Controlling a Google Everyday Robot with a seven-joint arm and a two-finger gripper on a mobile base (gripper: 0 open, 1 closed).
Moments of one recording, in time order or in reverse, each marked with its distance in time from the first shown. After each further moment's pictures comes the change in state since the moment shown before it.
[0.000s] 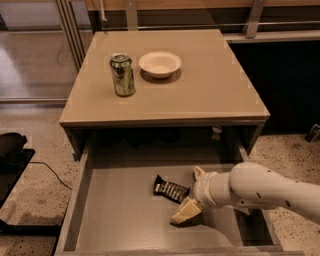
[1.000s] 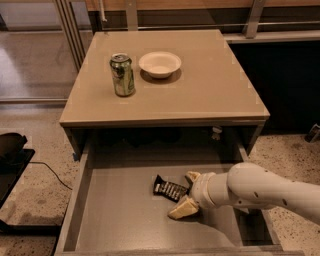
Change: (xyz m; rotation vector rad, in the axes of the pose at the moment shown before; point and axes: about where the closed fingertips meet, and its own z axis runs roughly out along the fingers) arm 0.001 0.003 0.012 -0.025 -0.011 -0.003
